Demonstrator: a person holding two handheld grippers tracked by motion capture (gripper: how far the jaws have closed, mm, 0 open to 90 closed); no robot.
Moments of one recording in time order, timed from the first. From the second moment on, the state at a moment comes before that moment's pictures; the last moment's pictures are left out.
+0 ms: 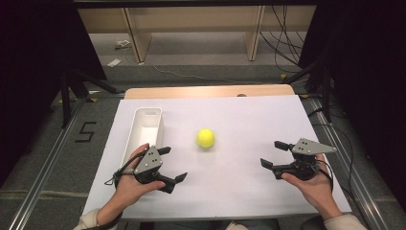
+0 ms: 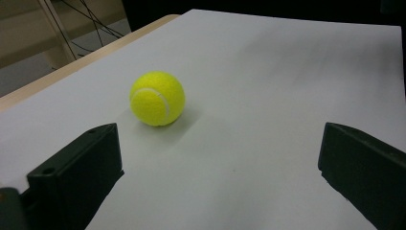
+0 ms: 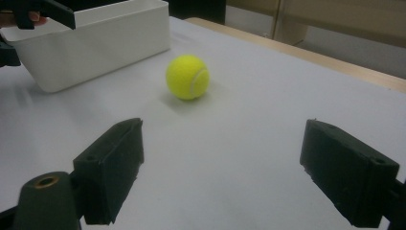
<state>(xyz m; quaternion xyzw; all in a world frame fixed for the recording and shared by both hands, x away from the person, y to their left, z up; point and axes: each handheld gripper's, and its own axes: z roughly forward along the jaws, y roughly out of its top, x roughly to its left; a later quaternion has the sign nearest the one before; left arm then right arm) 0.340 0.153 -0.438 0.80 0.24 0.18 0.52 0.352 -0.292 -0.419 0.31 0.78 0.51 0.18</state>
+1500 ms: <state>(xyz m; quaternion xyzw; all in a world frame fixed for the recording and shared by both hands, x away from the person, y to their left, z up) 0.339 0.151 -0.438 0.80 0.23 0.19 0.52 0.373 -0.269 -0.417 0.30 0.78 0.51 0.20</state>
